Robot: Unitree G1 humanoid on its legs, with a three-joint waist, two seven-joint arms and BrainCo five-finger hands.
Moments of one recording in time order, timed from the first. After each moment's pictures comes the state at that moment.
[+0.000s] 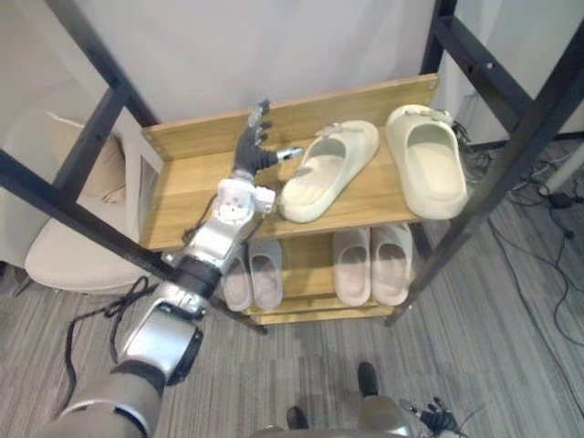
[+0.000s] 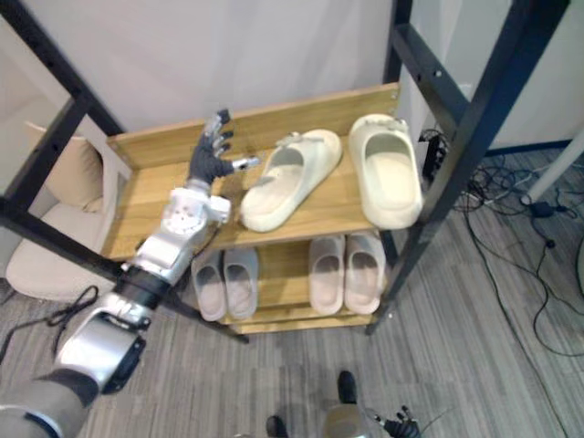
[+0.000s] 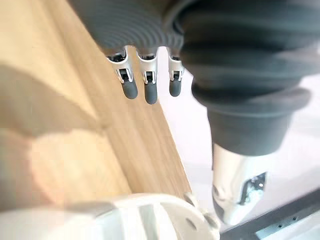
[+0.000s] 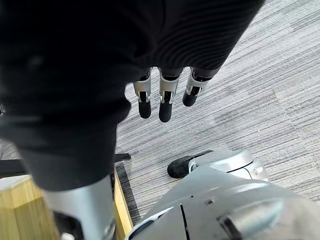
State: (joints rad) left arm -0.73 0.30 -0.33 0.41 -0.33 -0.06 0.28; right arm 0.20 -0.14 -0.21 0.90 0.16 -0.05 -0.09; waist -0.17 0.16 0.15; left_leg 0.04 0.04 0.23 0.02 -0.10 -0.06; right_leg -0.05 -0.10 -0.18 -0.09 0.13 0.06
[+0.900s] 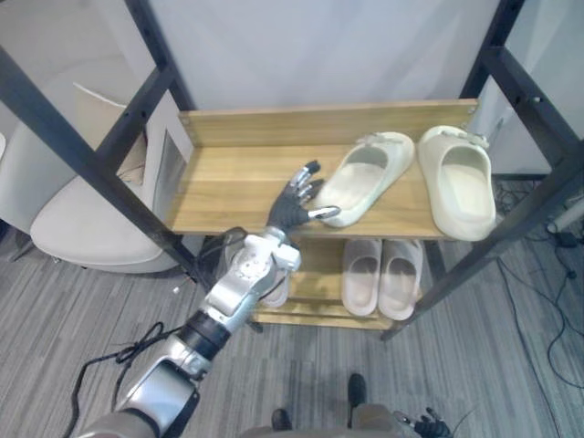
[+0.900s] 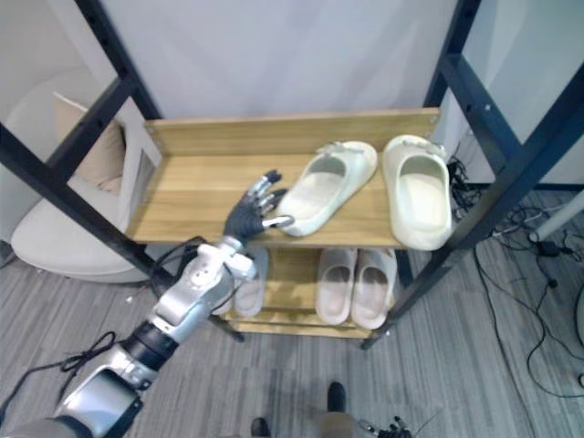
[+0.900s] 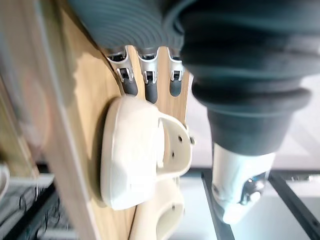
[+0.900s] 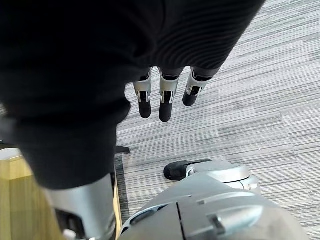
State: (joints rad) left arm -0.53 0.24 -0.57 0.18 -0.53 -0.08 0.14; right arm 0.20 -0.15 -0.15 0.96 0.16 -0.04 -0.09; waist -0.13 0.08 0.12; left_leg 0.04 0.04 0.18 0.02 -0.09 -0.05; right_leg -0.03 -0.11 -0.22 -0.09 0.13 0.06
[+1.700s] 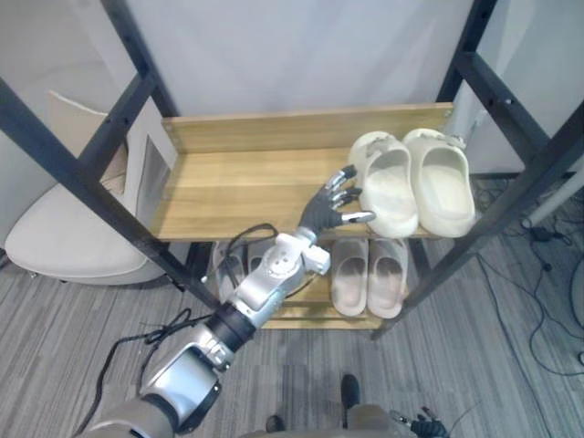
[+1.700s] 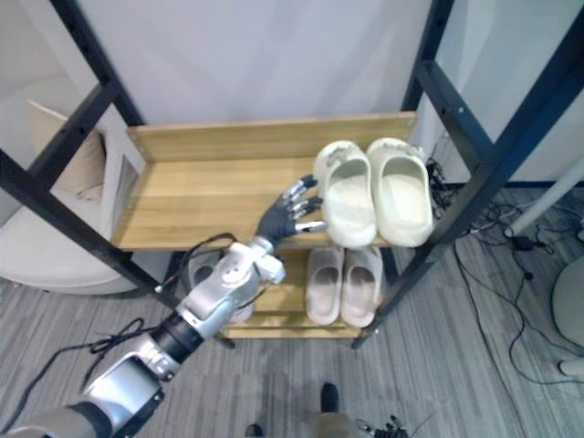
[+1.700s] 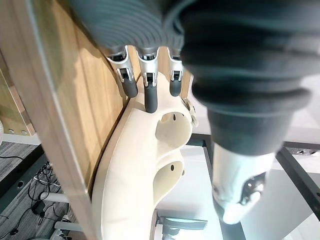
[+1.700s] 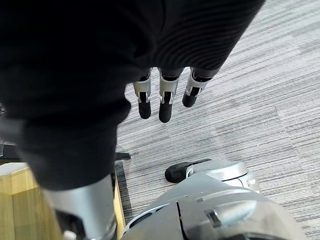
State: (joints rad) left arm -0.62 0.16 -0.59 0.29 -0.54 -0.08 0.15; right arm 0.20 -0.13 -0.15 0.95 0.16 -0.04 -0.10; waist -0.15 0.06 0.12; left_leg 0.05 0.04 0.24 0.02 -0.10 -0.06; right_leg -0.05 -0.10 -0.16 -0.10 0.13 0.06
